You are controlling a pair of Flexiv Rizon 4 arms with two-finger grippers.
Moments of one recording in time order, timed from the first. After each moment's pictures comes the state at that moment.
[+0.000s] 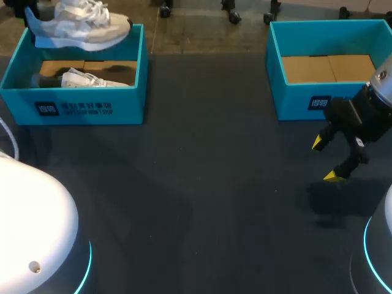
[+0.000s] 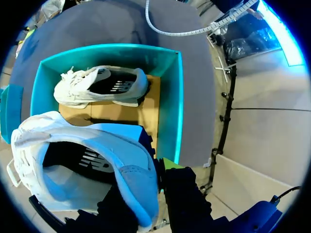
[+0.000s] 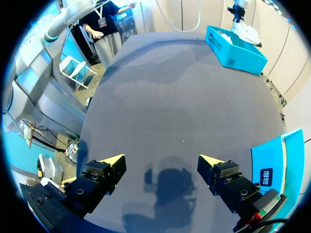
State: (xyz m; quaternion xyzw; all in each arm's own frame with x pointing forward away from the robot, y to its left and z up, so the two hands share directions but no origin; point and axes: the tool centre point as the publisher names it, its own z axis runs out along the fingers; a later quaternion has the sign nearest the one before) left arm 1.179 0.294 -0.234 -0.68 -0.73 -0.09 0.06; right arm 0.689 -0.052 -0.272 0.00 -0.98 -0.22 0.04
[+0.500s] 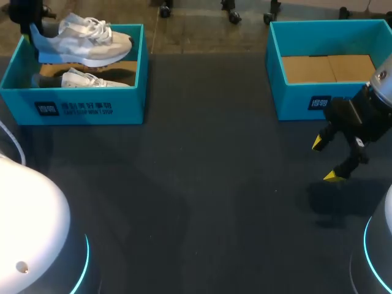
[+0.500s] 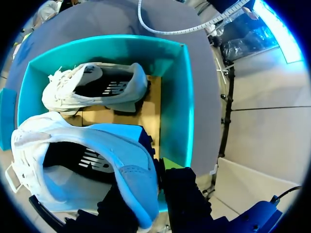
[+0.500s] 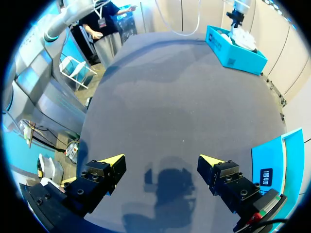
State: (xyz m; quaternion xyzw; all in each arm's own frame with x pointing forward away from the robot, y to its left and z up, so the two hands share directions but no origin) left arm 1.170 0.295 -0.279 -0.69 -0.72 -0.08 0.08; right arm 0.689 -0.052 -0.272 0.00 -0.98 -0.22 0.04
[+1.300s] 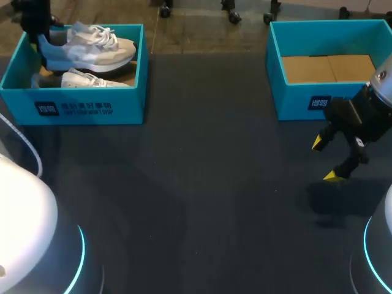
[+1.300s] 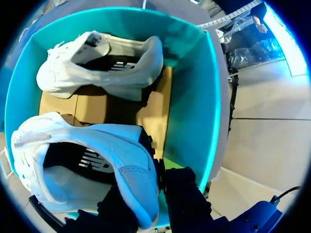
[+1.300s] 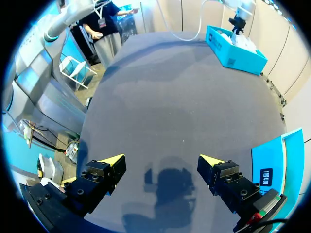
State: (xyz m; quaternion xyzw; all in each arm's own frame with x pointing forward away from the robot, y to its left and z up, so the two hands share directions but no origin) left arm 1.189 0.295 -0.323 -0.65 -0.75 -0.08 0.09; right arm 0.689 -0.052 -0.272 0.00 -0.98 -0.22 0.04
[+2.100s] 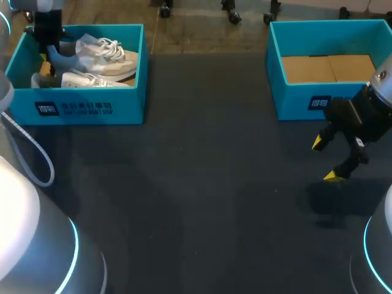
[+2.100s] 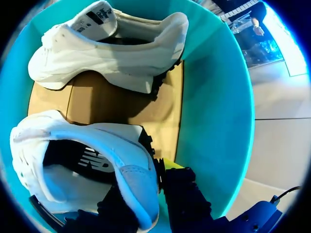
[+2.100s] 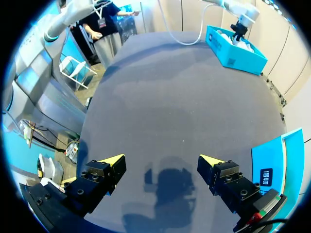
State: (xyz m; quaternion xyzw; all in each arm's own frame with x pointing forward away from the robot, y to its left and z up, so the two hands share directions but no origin) left arm 1.197 0.285 -0.367 -0.65 -0.75 -0.08 0.11; right arm 0.689 -0.052 -0.272 0.00 -0.98 -0.22 0.04
